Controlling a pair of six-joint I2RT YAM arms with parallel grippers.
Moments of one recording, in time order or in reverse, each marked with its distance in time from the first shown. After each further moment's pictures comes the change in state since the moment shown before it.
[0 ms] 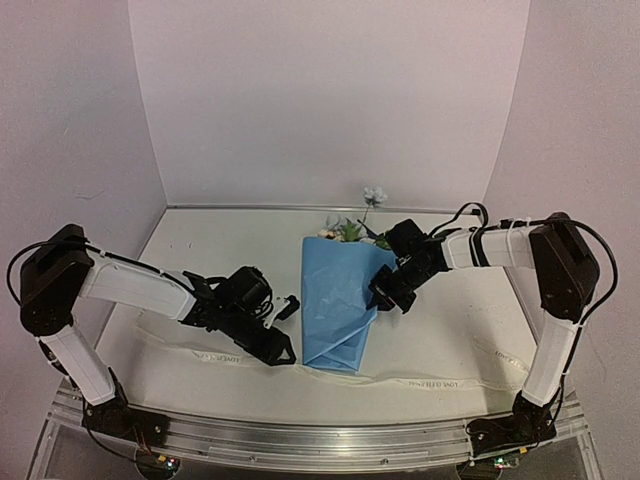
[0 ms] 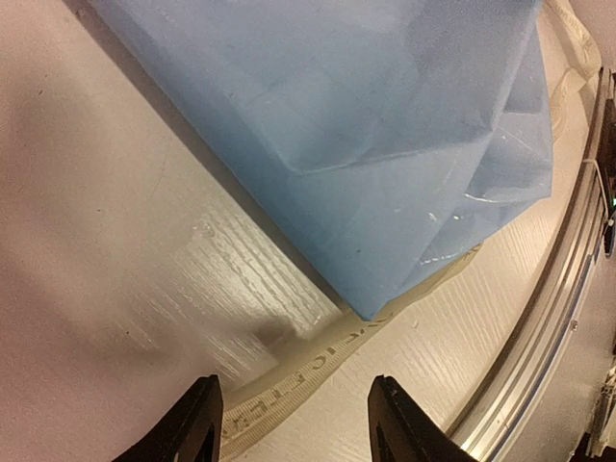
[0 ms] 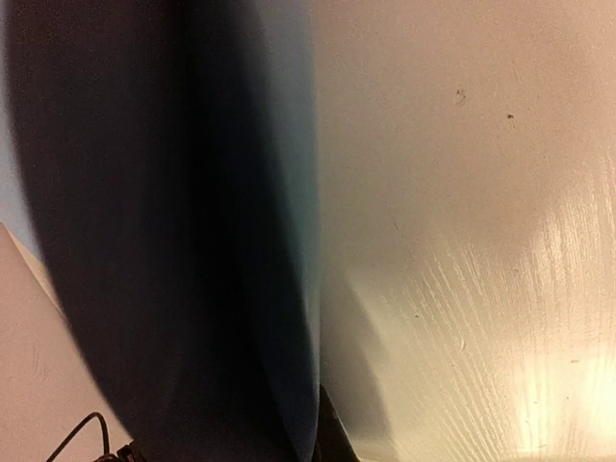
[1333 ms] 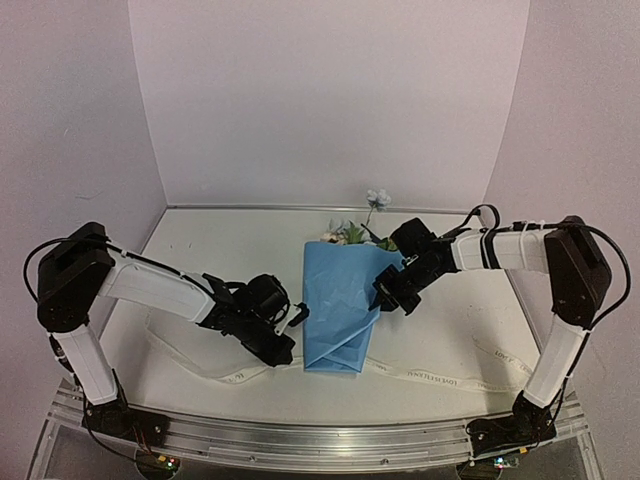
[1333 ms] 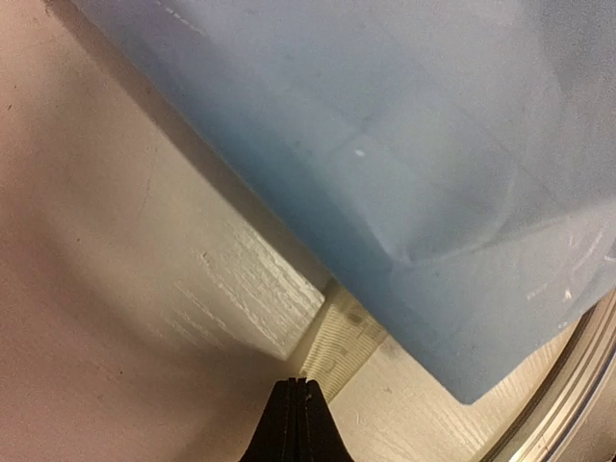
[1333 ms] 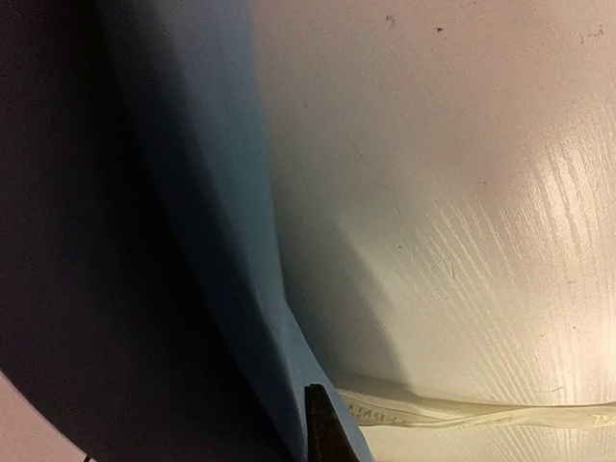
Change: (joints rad) left arm -0.068 0.096 0.098 -0.085 -0.138 0.033; right arm 0.000 -0.077 -0.048 -0.018 -0.040 0.133
